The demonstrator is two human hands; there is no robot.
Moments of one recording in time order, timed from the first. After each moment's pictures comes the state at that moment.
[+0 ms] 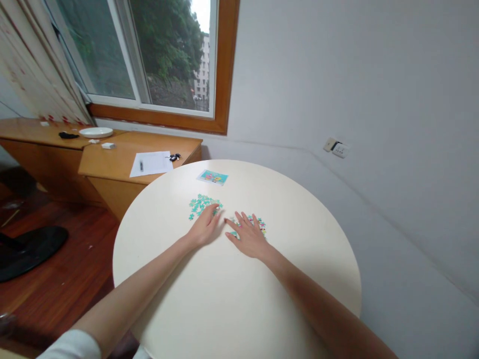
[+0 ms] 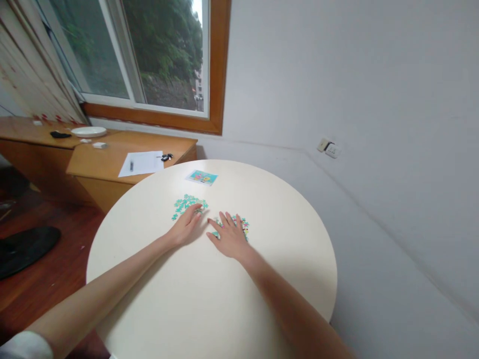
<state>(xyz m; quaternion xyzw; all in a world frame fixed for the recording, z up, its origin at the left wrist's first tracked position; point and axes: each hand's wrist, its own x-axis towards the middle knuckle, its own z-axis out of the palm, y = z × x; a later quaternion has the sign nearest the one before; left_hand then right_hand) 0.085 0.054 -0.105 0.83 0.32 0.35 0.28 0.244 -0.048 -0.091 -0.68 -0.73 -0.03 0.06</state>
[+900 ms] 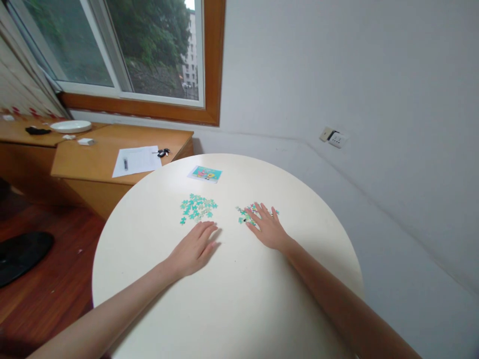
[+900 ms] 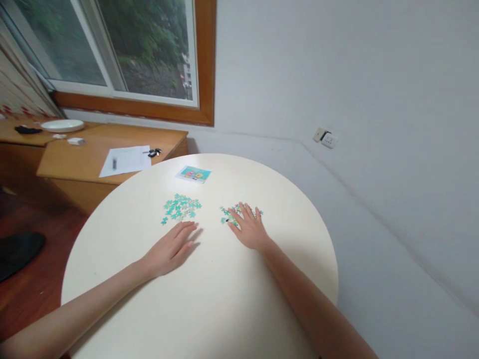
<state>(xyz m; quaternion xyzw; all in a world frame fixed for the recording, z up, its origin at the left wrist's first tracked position) 0.054 0.017 -0.088 0.94 0.18 0.24 0.12 0.317 -0.044 -0.094 -0.72 -0.69 -0.09 0.04</state>
